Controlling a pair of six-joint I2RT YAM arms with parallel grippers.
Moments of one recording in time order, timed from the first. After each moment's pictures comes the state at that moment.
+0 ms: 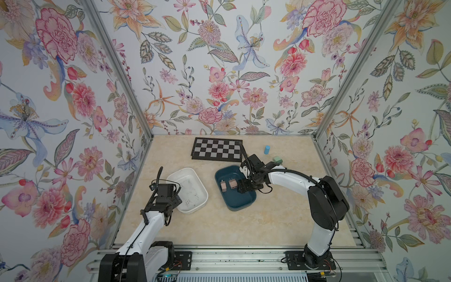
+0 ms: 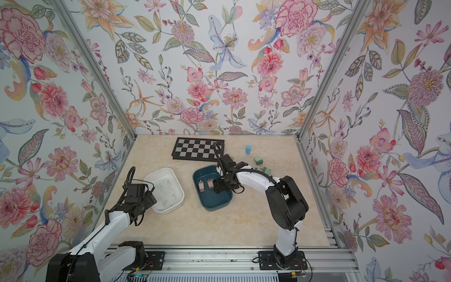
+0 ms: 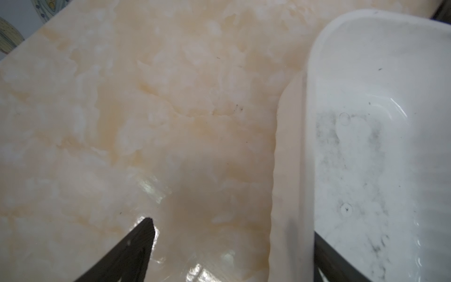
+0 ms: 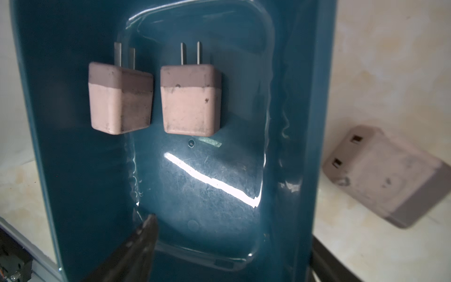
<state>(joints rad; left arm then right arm) -0.01 1.02 0.44 -0.43 -0.30 -0.62 0.68 1.85 1.29 -0.66 -0.19 0.30</state>
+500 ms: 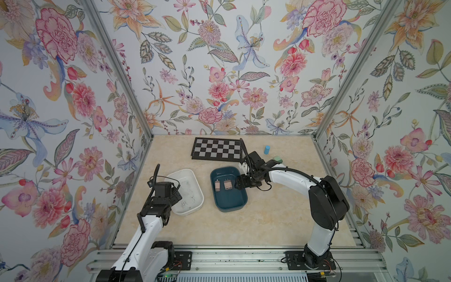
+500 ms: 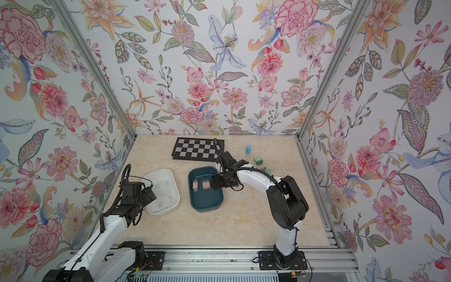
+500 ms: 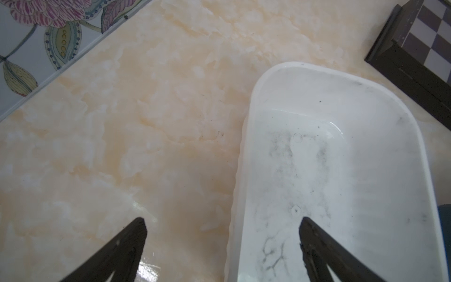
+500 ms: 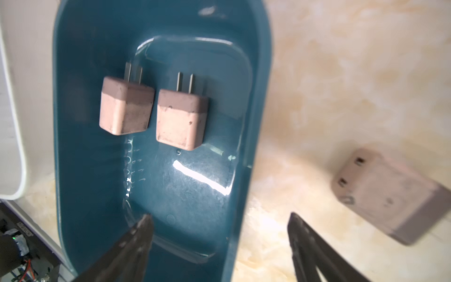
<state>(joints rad) -0.05 0.90 0.47 -0.44 -0.29 -0.58 0.61 1.80 1.33 -0.63 -0.22 0.32</state>
